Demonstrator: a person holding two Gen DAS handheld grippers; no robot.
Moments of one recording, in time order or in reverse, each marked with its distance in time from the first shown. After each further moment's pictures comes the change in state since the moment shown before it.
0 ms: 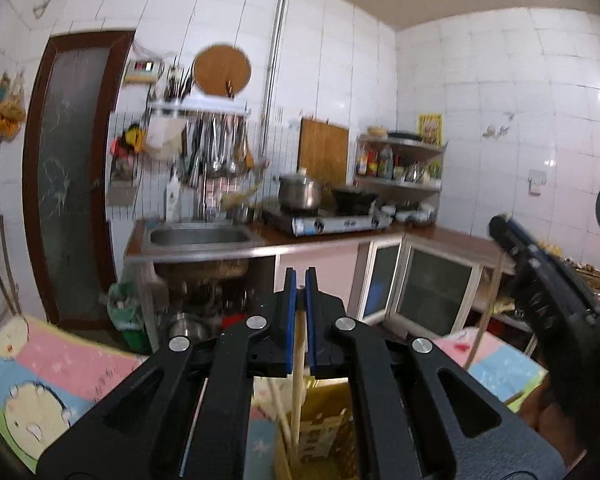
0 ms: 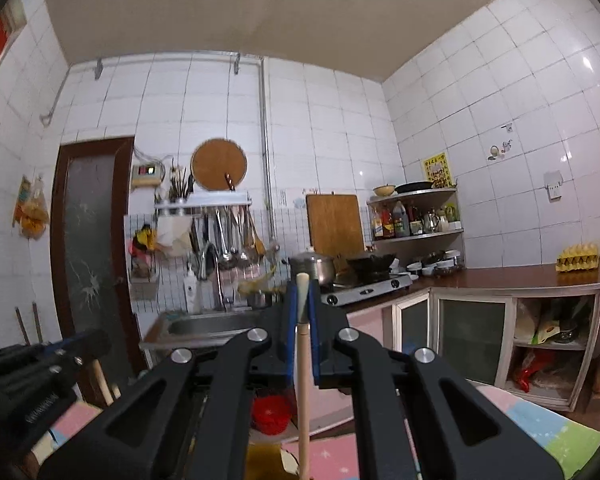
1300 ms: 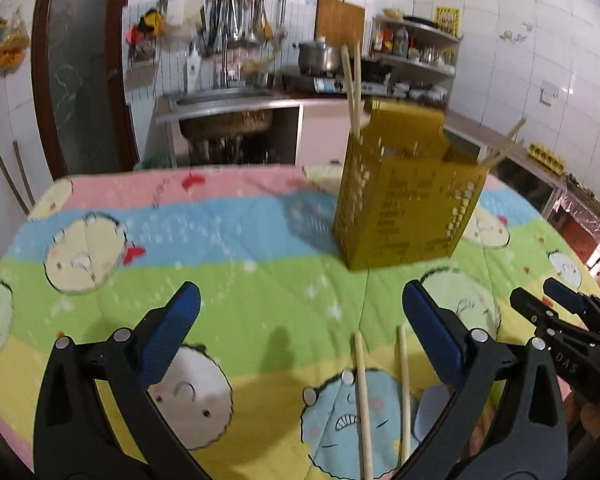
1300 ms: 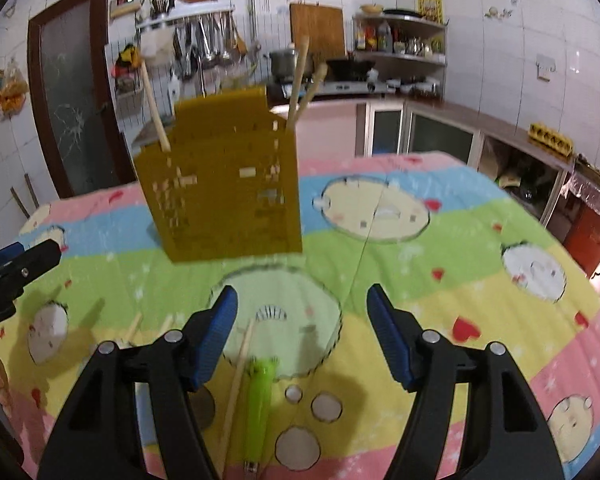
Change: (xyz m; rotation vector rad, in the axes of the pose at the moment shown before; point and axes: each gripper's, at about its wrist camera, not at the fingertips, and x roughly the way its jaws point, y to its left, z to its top) left arm -0.102 0.067 -0.124 0.003 0.460 0.035; right arm -0.143 -0.014 -0.136 -0.014 0.742 -0.095
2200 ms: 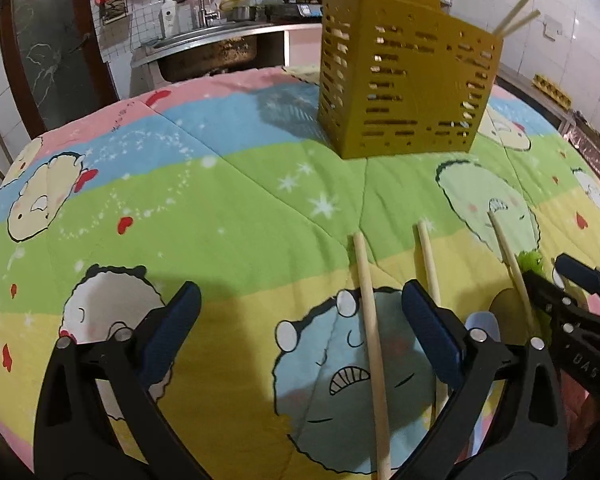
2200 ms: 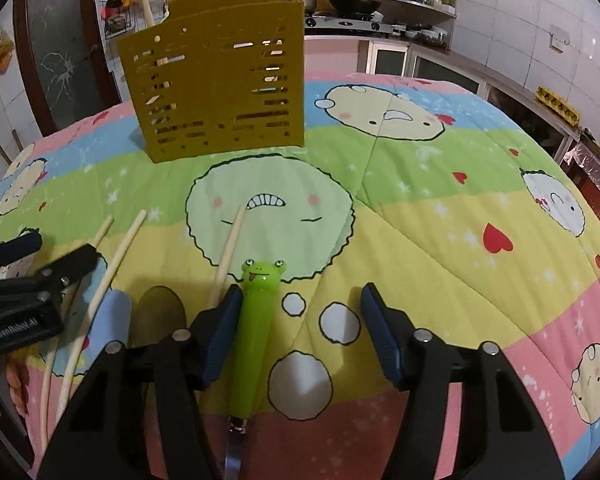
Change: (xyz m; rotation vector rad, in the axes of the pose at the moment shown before) left arm 0.055 -0.021 -0.053 0.090 0.237 0.015; right arm 0.025 0.010 -0.040 -0.029 0.206 -0.025
